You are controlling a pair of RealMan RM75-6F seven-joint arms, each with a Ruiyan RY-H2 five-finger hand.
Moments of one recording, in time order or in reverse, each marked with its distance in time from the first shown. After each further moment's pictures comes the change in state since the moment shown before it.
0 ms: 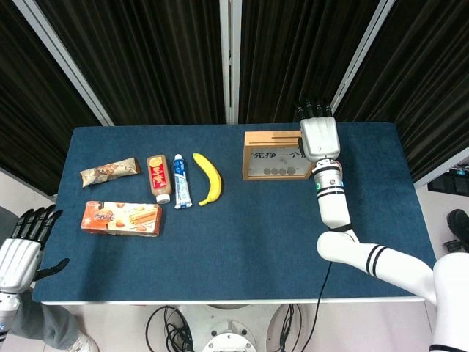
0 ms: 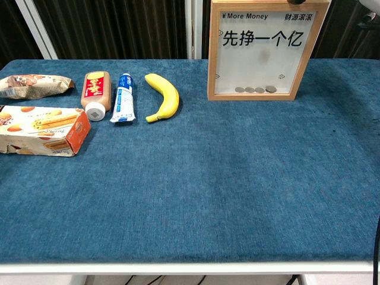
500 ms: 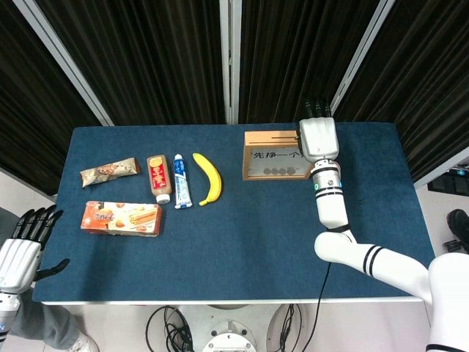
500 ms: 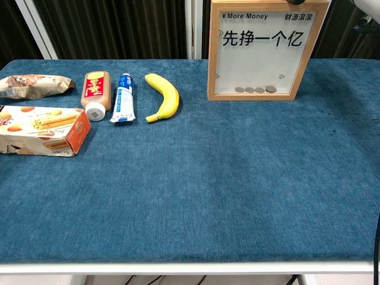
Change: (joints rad) left arm 0.000 0.001 0.001 -0.001 -0.001 -0.001 0.001; right arm 0.003 -0.029 0.002 0.028 -0.013 0.016 -0.014
